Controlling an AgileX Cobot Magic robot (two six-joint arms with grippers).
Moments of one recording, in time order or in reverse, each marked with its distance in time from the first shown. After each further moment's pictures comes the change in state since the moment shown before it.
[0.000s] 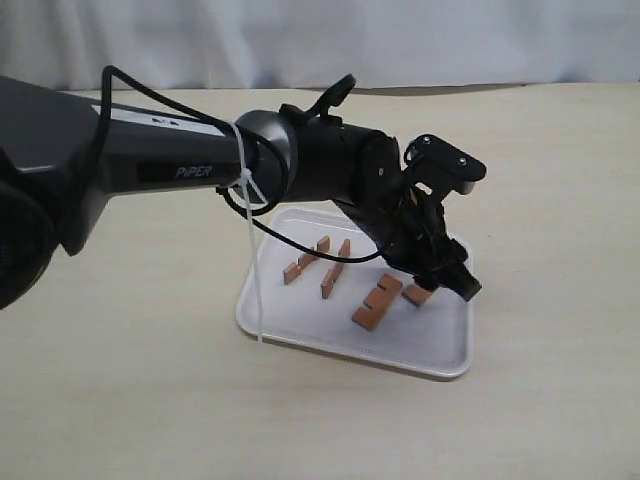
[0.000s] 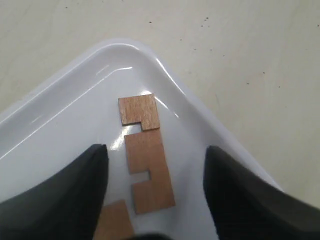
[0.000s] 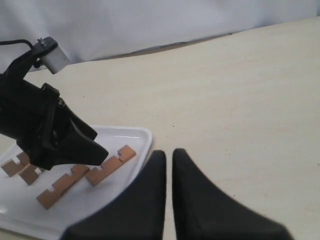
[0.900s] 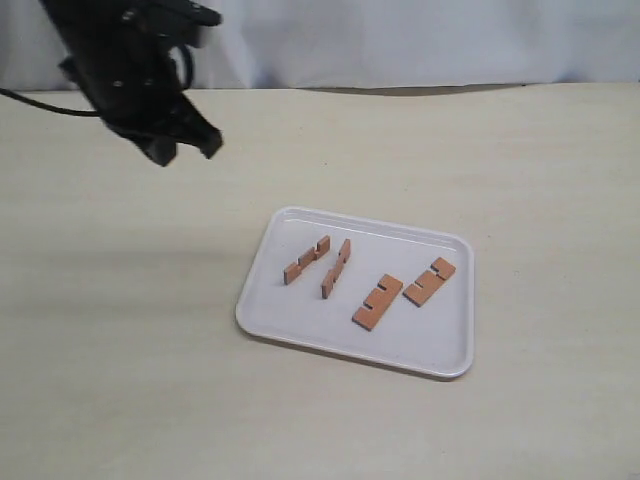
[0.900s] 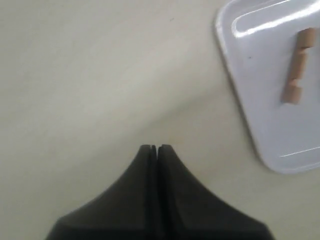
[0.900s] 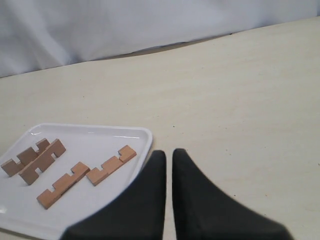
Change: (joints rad) left arm 0.434 -0.442 0.153 0.412 0.570 -0.248; right arm 0.000 0.000 0.000 0.000 0.000 0.000
